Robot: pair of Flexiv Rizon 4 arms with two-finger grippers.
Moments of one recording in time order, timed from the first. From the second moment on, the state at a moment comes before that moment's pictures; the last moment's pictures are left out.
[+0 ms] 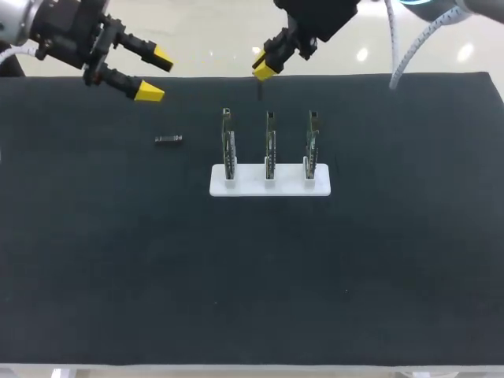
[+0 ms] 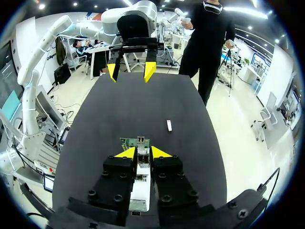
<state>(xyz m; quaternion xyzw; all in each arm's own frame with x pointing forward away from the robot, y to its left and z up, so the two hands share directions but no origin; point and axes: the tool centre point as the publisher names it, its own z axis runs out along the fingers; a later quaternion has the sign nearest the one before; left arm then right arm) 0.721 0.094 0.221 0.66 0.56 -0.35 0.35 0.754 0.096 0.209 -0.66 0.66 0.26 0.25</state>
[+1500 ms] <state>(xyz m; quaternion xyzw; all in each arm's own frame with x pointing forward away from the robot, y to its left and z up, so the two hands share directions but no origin) 0.721 0.095 0.221 0.66 0.56 -0.35 0.35 0.746 0.082 0.185 -0.66 0.65 0.28 0.25</state>
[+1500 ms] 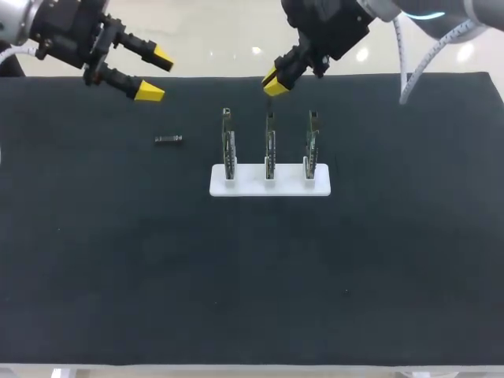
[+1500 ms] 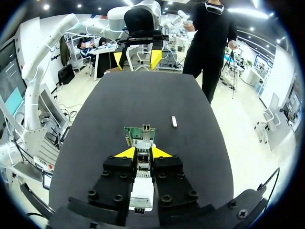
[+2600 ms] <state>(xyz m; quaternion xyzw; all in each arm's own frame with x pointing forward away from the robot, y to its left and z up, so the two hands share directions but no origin) 0.721 0.095 0.221 0.66 0.56 -0.35 0.35 0.745 0.079 0.187 -0.66 0.65 0.28 0.24</state>
